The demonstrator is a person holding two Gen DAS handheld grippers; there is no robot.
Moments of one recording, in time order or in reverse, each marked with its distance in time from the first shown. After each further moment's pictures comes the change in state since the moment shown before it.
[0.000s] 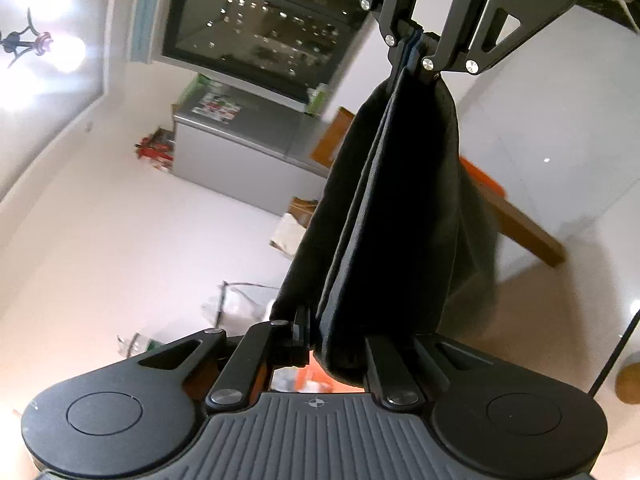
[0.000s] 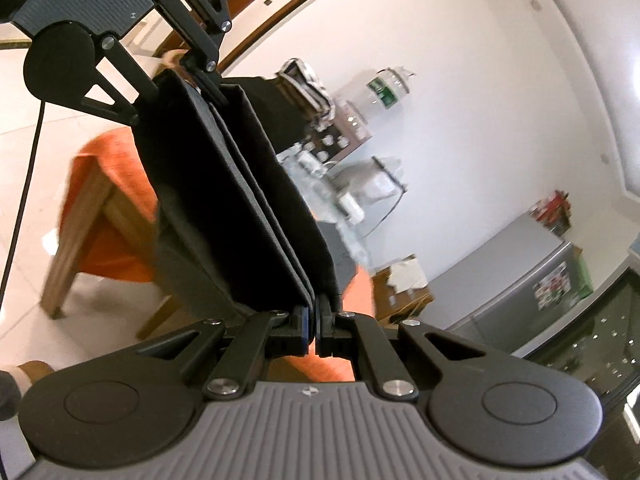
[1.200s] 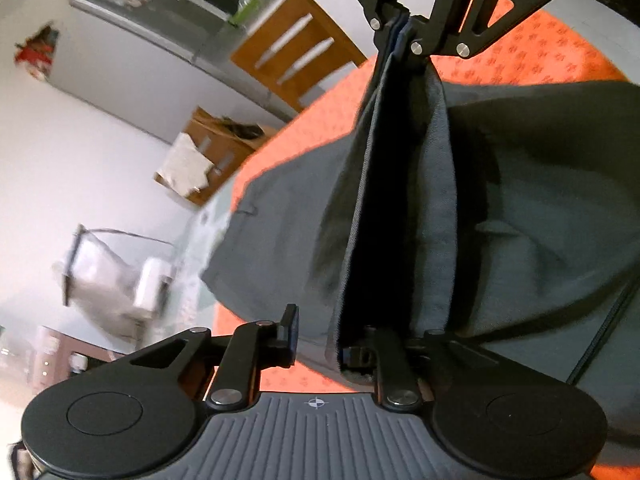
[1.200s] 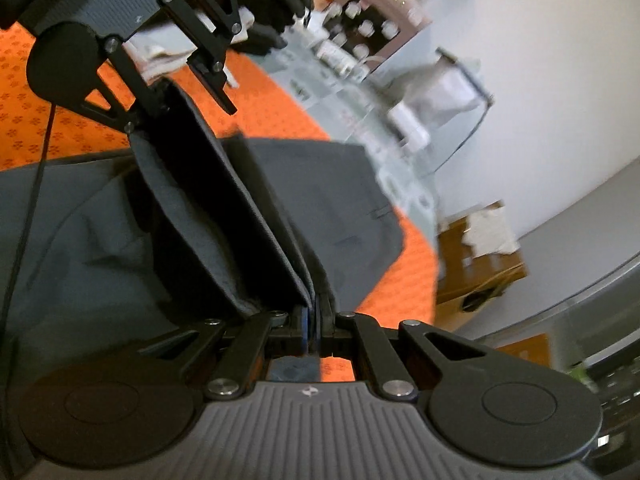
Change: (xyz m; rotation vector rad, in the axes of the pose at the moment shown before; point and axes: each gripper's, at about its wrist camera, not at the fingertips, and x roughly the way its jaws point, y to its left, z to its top) left arm 0.501 0.046 -0.124 -0.077 0.129 -0.415; right arm 0.563 -0.120 -0.009 0.035 0.242 0.299
